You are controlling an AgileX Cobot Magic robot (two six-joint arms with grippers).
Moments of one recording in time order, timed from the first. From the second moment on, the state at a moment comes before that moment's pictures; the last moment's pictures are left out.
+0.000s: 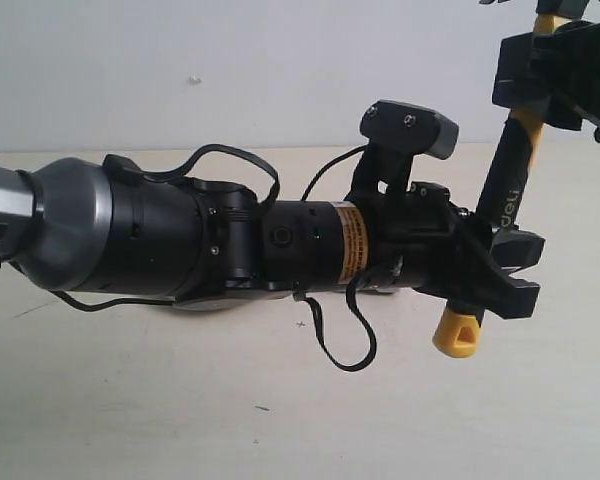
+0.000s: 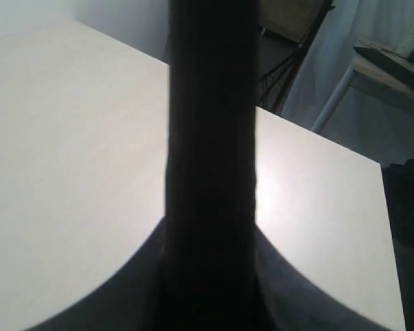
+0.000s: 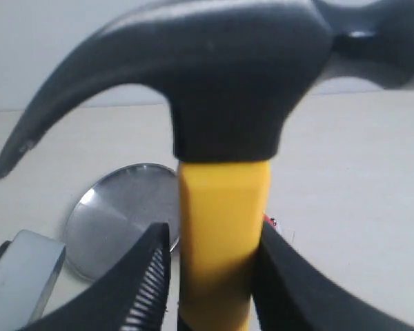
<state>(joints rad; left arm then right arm) -0.93 1.94 -1.16 0.77 -0.58 -0.92 0.28 1.03 -0.83 -0.04 0.37 0.37</state>
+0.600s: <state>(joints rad) -0.71 1.73 -0.98 0.74 -0.48 -0.95 0.28 0.78 -0.83 -0.04 0.56 0.32</state>
